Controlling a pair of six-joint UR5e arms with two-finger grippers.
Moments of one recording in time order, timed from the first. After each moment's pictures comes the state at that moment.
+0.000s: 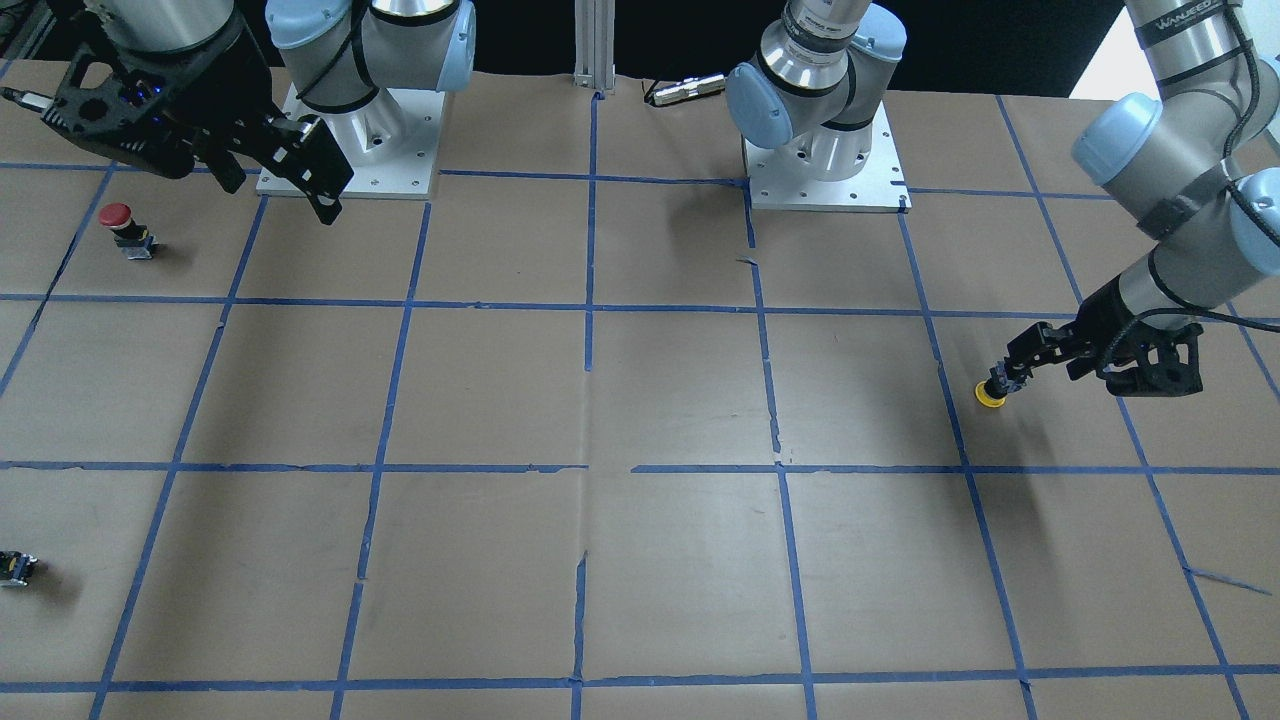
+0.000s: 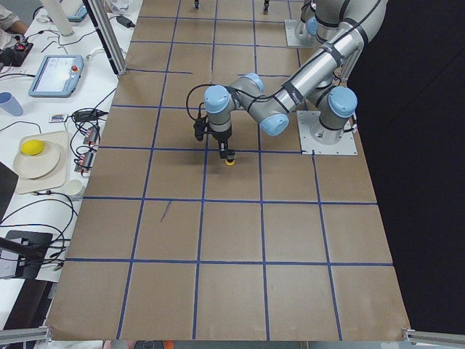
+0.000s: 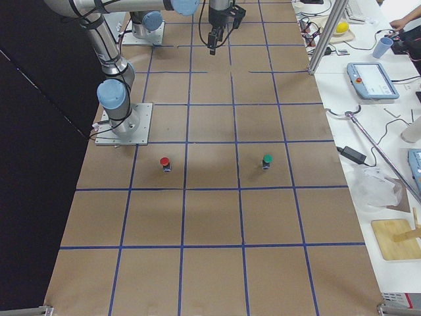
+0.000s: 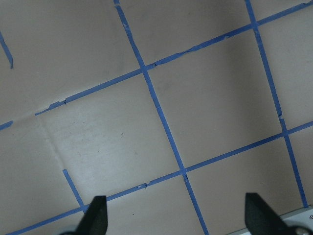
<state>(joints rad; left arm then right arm) -0.96 -1.76 -1.97 -1.07 1.57 0.58 1.54 -1.65 1.58 -1.47 -1.56 0.34</state>
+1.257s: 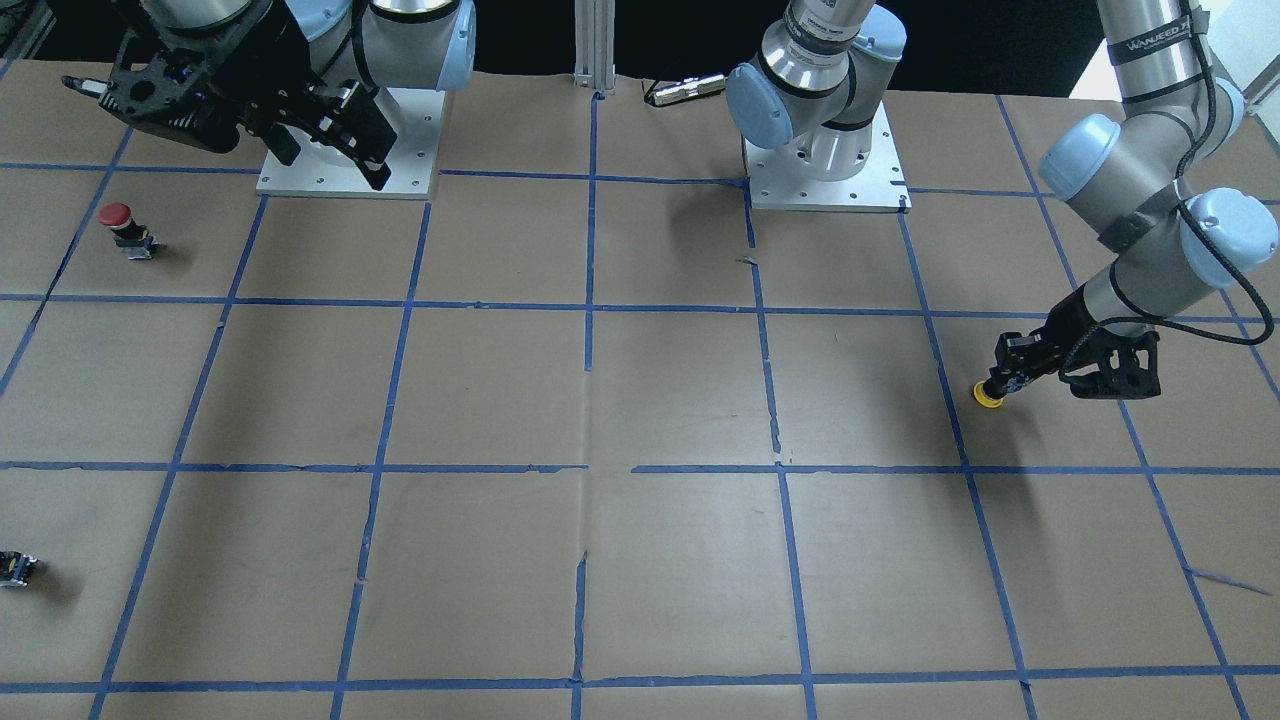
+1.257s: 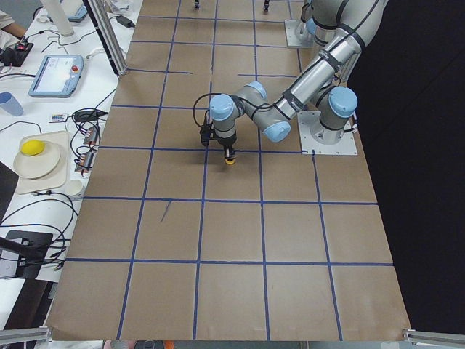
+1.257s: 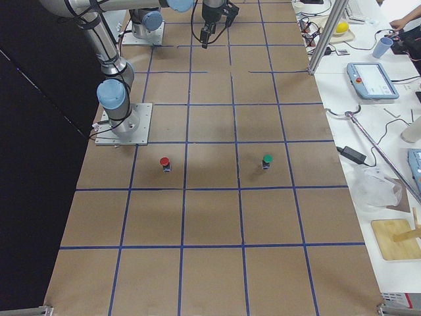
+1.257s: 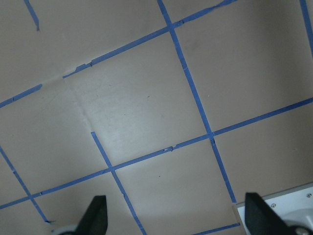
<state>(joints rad) -0.95 -1.77 -2.04 -1.01 1.57 0.59 1.55 -1.68 1.58 -1.37 -1.42 0.37</state>
